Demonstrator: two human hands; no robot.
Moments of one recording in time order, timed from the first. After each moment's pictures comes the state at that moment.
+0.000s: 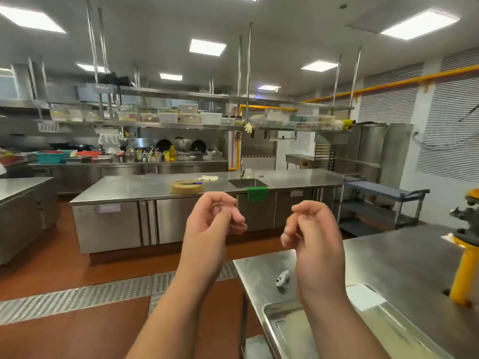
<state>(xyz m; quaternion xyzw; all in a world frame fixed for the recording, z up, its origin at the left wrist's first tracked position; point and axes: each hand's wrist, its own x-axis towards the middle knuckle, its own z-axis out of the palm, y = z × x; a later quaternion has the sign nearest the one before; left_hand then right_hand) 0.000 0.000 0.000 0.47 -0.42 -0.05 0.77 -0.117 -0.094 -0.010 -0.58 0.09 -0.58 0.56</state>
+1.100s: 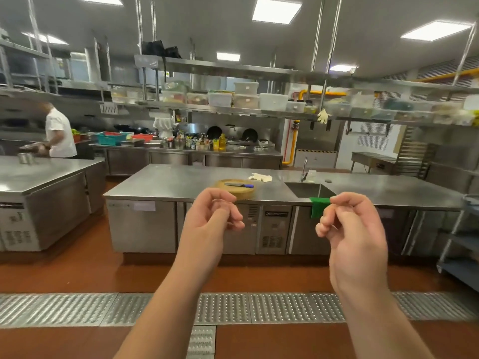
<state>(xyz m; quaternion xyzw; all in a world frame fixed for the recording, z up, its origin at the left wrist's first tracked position) 0.584 -0.260 -0.027 0.53 -0.35 0.02 0.77 0.468 -0.425 -0.024 -0.58 0.02 -0.54 0.62</state>
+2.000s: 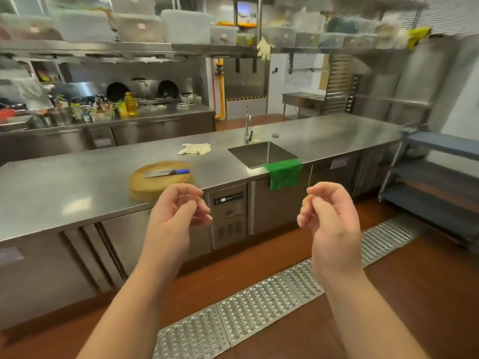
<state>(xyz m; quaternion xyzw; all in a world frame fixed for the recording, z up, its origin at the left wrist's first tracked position) 1.059 -0.648 -0.101 0.58 -0.37 -0.13 0.71 0.883 -0.784 -0.113 -0.57 0.19 -0.58 0.55</state>
